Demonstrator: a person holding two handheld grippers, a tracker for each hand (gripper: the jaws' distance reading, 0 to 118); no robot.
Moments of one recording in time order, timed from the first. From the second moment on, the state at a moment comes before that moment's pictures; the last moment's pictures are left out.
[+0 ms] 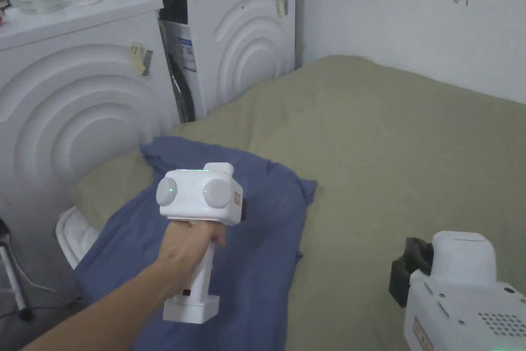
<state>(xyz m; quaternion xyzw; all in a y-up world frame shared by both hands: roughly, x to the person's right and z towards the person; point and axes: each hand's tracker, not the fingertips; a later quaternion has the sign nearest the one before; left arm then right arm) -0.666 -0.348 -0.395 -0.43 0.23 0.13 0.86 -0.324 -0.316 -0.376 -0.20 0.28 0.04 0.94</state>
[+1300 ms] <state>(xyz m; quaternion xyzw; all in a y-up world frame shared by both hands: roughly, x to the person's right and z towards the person) -0.293 -0.190 -0.428 -0.34 -0.11 0.03 0.93 0.022 -0.248 -0.283 -0.17 -0.01 0.01 0.98</state>
